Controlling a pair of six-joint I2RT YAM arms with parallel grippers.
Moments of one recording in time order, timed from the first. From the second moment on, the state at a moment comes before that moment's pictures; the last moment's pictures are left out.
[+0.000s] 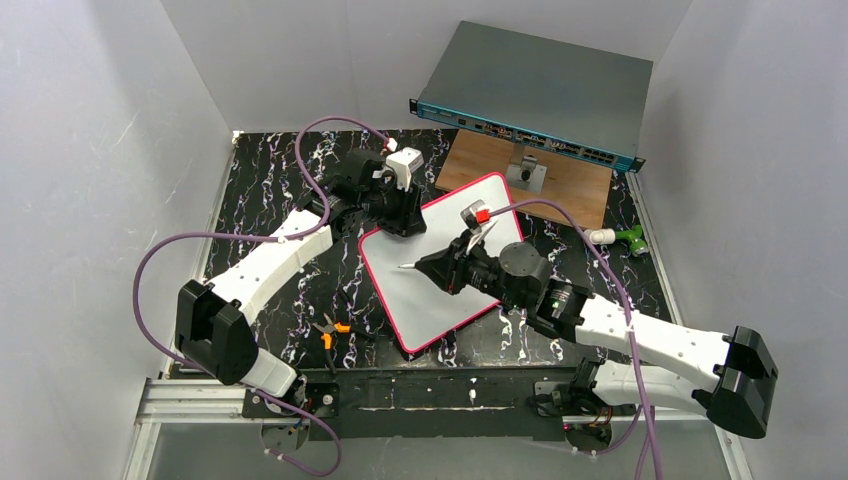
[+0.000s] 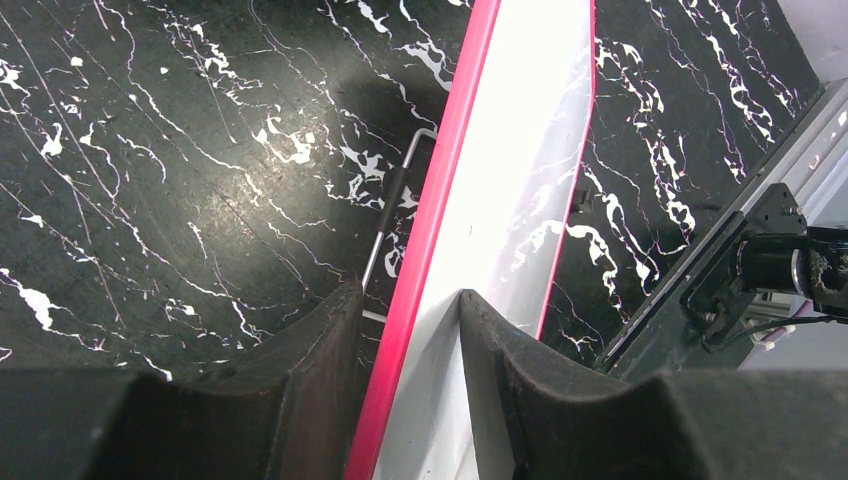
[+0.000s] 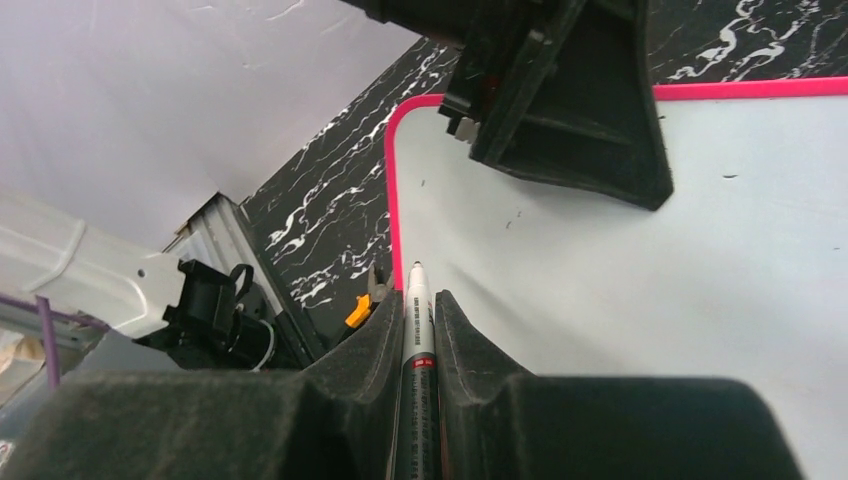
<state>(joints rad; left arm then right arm) -0.56 1.48 1.30 -0.53 0.33 -0.14 1.07 1.03 0.73 0.22 0.03 0.44</state>
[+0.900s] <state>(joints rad) -0.57 1.48 1.30 -0.53 0.33 -0.14 1.07 1.18 0.71 0.42 0.06 0.49</state>
